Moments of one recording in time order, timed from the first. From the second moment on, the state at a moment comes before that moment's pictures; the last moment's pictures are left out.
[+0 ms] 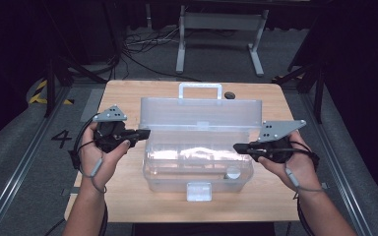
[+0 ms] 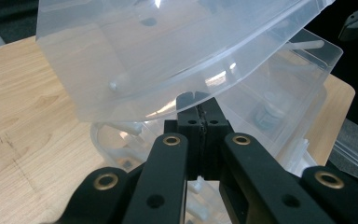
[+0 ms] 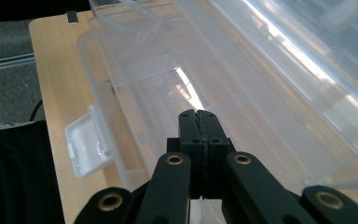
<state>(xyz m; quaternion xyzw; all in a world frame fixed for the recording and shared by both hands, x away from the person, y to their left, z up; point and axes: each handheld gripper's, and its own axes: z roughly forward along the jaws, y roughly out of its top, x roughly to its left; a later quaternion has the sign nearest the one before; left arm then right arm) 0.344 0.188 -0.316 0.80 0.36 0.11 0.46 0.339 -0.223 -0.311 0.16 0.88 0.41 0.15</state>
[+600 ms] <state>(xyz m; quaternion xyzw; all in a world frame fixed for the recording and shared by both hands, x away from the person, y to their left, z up) 0.341 0.189 -0.317 0.80 0.36 0.10 0.46 0.346 -0.262 -0.324 0.23 0.85 0.46 0.16</state>
